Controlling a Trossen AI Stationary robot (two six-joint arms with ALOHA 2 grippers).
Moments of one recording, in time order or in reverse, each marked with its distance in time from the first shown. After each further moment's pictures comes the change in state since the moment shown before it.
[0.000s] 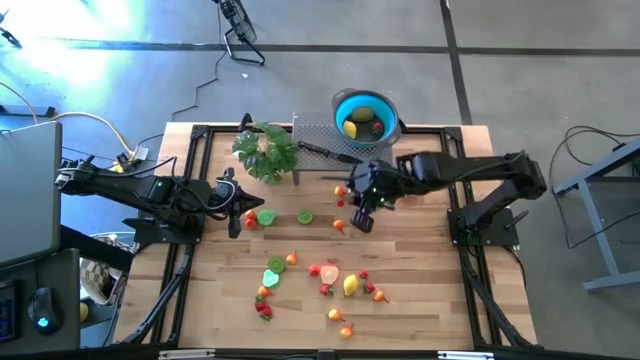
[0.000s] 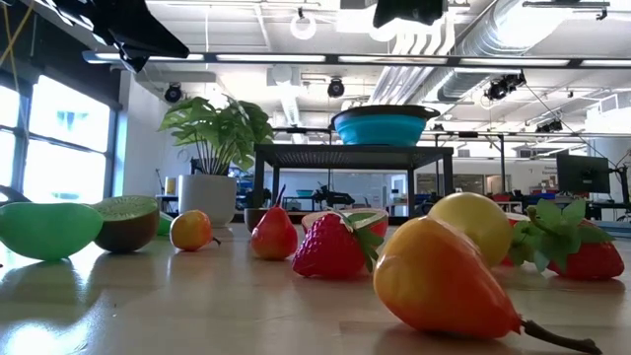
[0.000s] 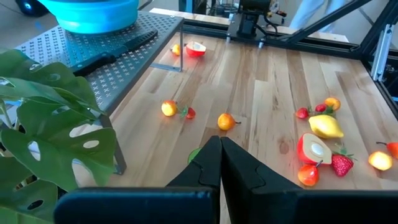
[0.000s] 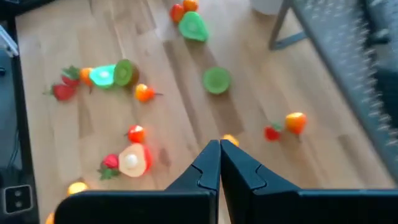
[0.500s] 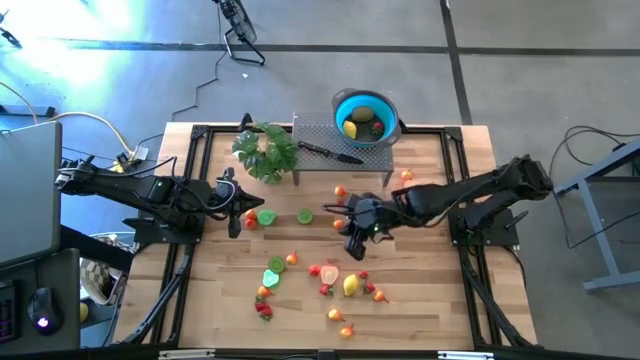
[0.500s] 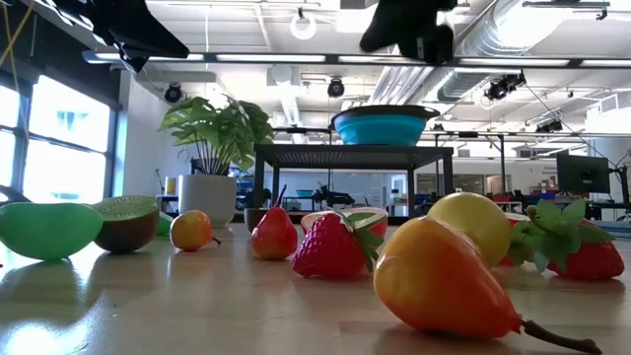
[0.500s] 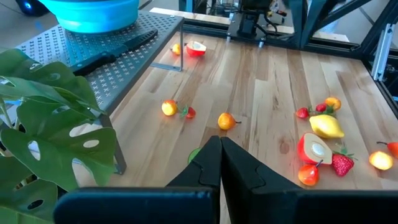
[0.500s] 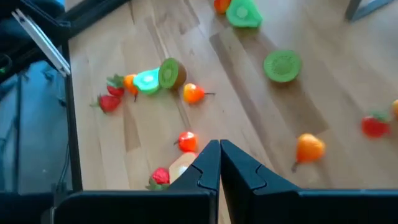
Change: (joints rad) left arm 0.000 0.000 0.000 0.000 0.000 0.000; right arm 0.128 -0.029 -0.367 0.491 -0.008 0.226
